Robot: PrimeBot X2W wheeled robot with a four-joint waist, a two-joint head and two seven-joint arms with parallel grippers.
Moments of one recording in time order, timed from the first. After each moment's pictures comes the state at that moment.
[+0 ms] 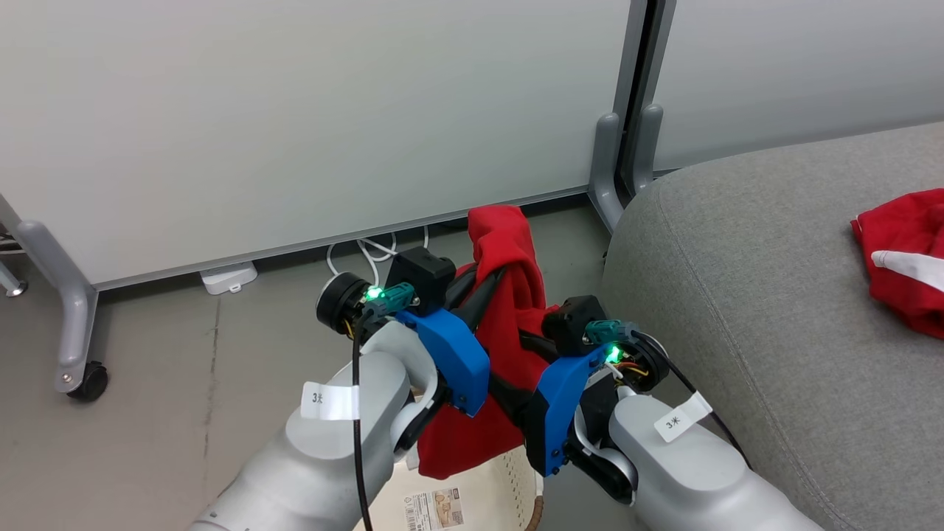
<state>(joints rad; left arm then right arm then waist) -0.76 0.07 -0.94 0.81 -0.70 -0.13 -0.23 -0.68 -0.05 0.83 0.82 0.62 0.13 -0.06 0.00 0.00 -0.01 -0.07</state>
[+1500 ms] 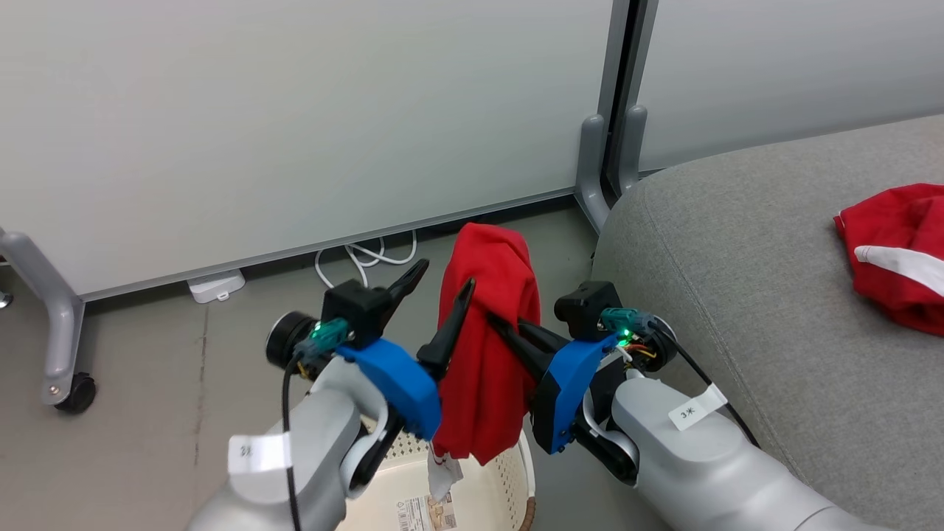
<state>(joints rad) -0.67 0.17 -0.90 0.70 -0.75 -0.10 -0.26 -0.79 -0.05 1.03 0.98 0.80 0.13 -0.25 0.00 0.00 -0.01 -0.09</state>
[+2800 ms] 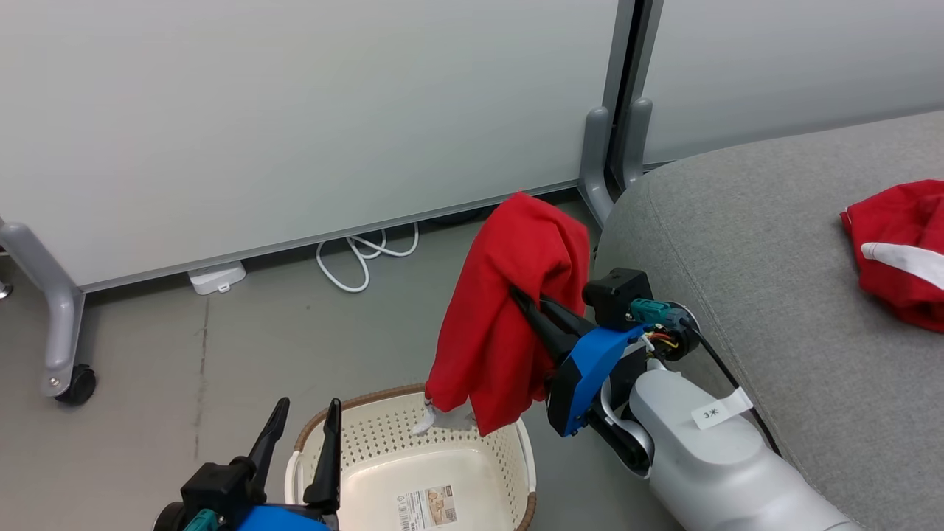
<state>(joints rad) -0.01 0.13 -0.22 0.30 -0.35 -0.12 -0.26 -0.74 -0.05 0.77 0.92 0.59 0.13 -0.26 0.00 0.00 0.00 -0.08</state>
